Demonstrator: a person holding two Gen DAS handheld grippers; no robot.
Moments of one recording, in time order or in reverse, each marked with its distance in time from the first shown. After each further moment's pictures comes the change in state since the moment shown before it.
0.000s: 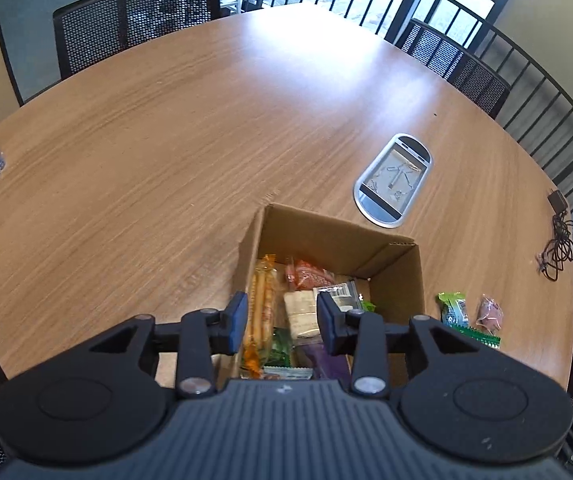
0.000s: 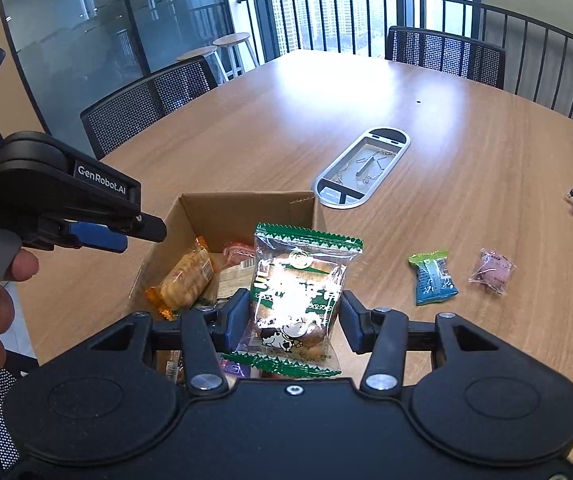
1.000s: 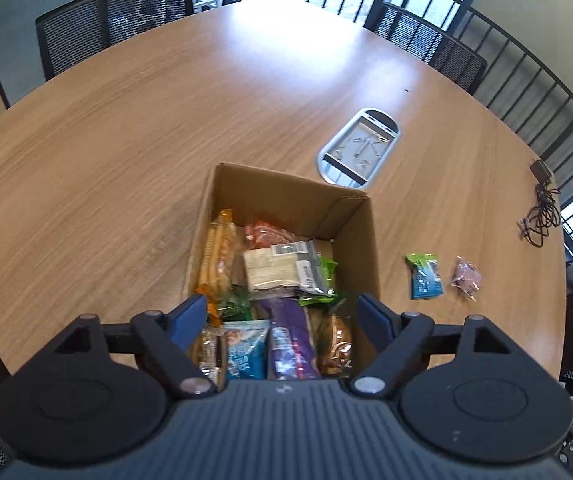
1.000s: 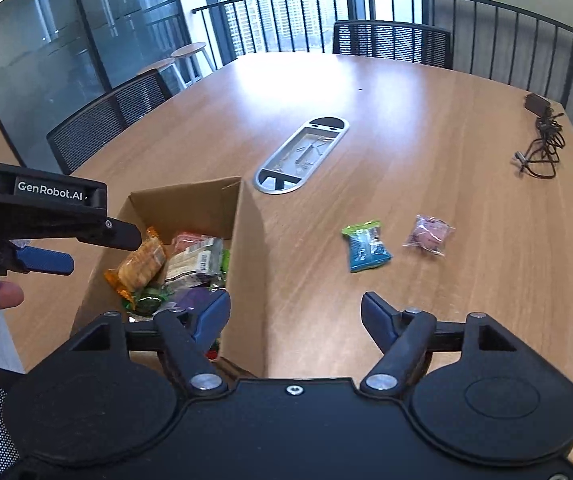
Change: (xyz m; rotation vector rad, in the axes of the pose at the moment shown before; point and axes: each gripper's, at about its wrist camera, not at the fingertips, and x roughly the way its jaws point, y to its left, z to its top) left arm -0.014 -0.046 -0.036 0.071 0.016 -0.025; right arm -0.029 -0.050 -0.031 0.119 -0.014 -0.080
